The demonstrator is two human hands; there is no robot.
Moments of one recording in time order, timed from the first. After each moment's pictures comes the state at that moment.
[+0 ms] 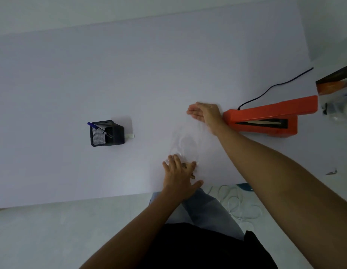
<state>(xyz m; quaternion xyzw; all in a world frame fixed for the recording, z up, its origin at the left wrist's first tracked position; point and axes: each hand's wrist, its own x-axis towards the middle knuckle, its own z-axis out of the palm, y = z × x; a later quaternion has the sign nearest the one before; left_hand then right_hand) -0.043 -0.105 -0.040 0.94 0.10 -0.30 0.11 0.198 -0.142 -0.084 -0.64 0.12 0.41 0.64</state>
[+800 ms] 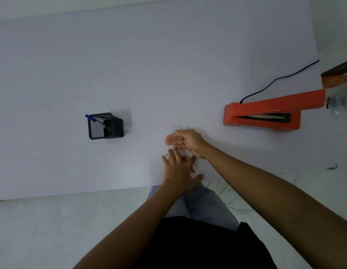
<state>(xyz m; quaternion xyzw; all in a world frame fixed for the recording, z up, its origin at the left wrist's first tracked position) -0.037 -0.107 -0.034 0.92 0.11 -0.35 0.12 0.091 -0.148 -0.083 -0.57 0.03 0.60 0.56</state>
